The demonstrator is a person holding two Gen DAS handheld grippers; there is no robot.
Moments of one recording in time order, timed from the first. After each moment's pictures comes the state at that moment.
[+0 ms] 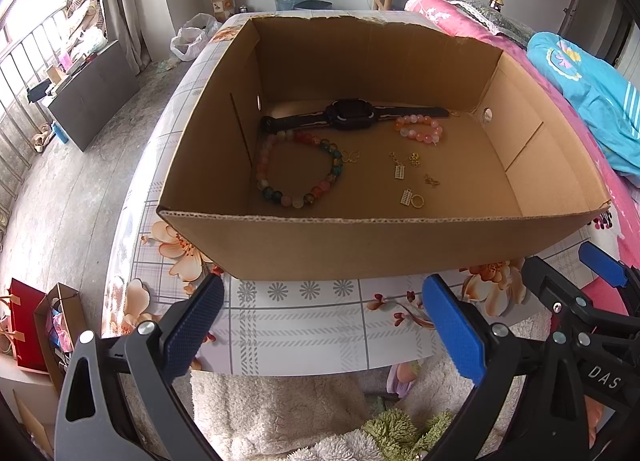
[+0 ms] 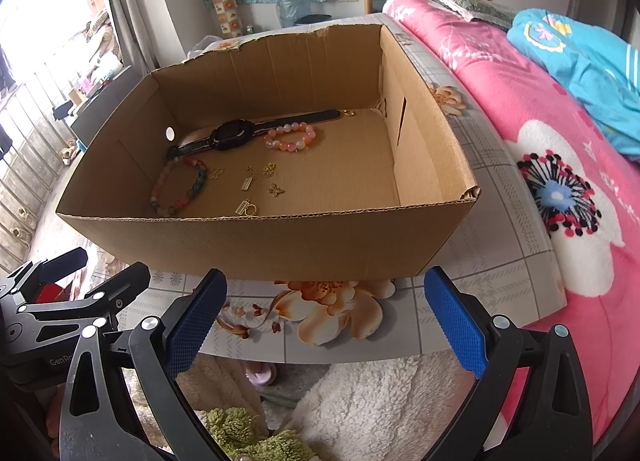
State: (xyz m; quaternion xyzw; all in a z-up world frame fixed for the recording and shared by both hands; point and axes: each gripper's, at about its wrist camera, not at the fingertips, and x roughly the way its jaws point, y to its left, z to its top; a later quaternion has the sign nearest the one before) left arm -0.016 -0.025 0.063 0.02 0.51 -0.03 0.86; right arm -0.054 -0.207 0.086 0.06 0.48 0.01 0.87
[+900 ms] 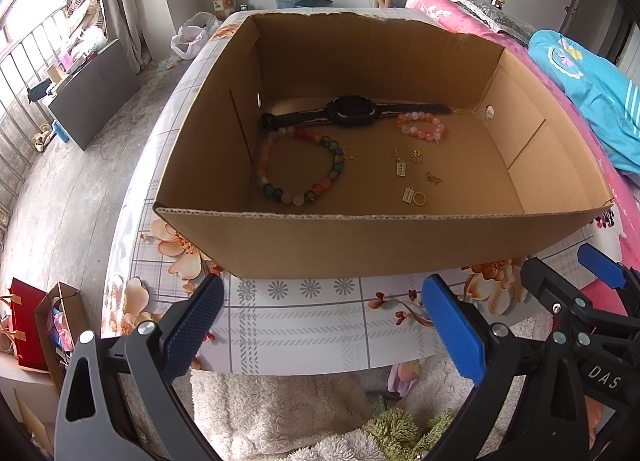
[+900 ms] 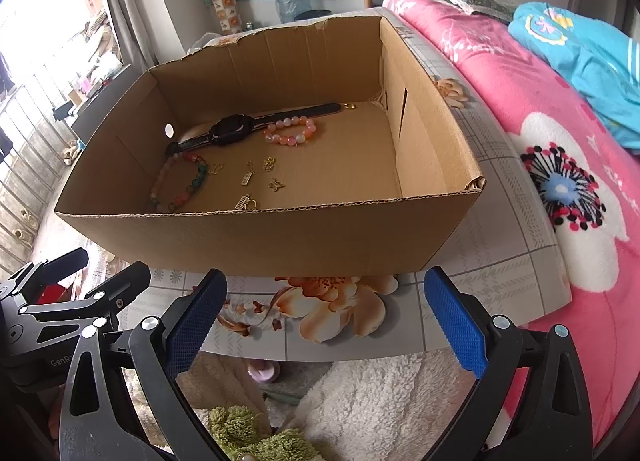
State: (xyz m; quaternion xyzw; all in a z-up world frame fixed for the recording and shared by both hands) left arm -0.017 -0.025 0.061 0.02 0.51 -0.03 0.86; right arm -0.053 -0.208 0.084 0.06 0.49 0.02 0.87
